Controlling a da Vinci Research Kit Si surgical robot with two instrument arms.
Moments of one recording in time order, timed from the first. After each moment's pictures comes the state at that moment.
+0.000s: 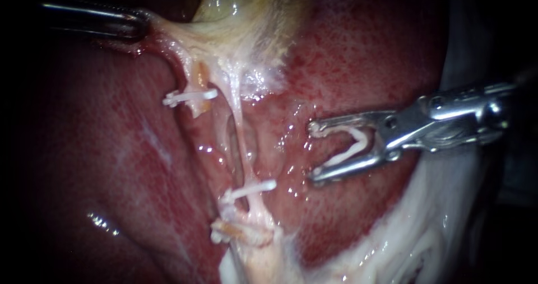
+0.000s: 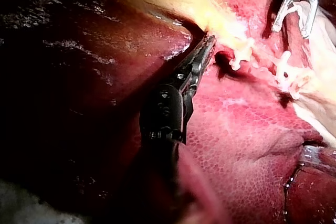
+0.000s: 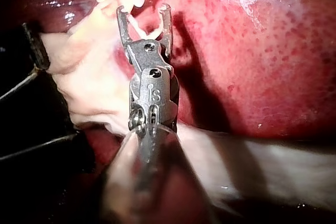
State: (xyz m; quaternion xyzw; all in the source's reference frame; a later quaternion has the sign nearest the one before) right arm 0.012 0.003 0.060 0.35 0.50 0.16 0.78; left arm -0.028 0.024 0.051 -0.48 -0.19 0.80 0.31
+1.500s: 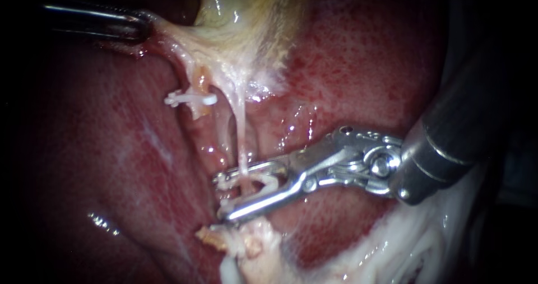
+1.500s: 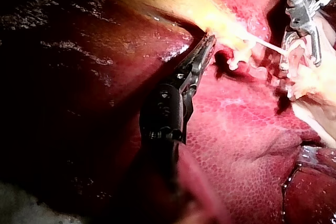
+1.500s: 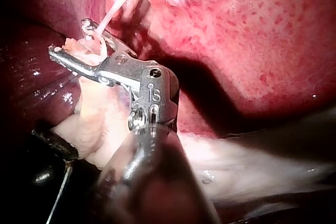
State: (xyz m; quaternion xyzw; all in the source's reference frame) right arm 0.021 0.001 0.062 0.52 0.56 0.21 0.61; left arm -0.028 0.023 0.051 -0.48 -0.19 0.80 0.31
